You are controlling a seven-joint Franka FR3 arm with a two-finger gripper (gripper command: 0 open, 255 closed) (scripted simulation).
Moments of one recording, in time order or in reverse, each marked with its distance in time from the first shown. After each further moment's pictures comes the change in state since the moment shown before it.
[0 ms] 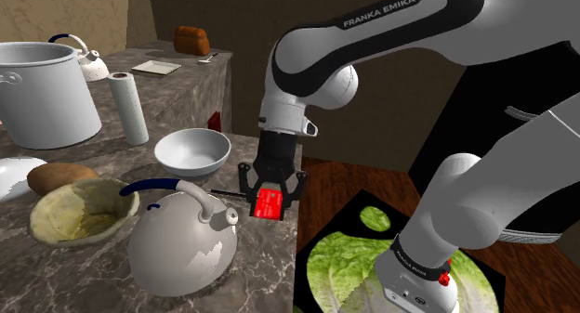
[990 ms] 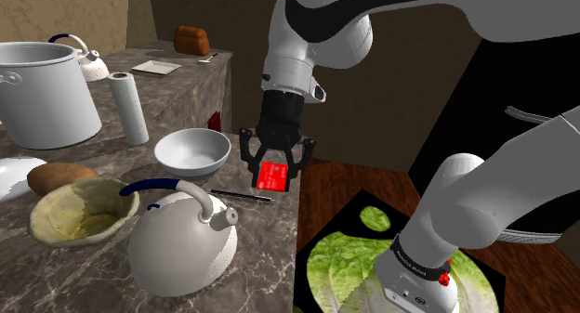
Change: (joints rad) arm -0.010 -0.083 -0.042 0.128 -0.045 -0.191 0.097
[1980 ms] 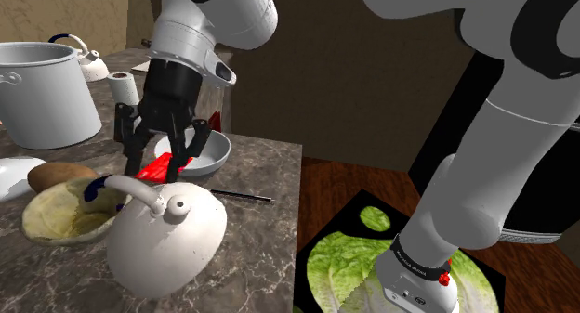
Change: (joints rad) arm 0.036 0.494 0.145 0.523 0.010 0.121 0.224
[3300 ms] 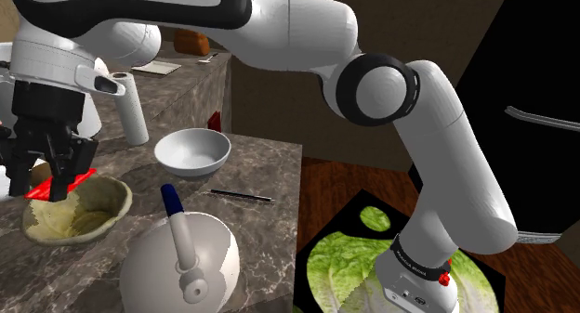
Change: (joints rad) arm 0.269 0.738 -0.027 0.922 -0.403 -0.123 0.278
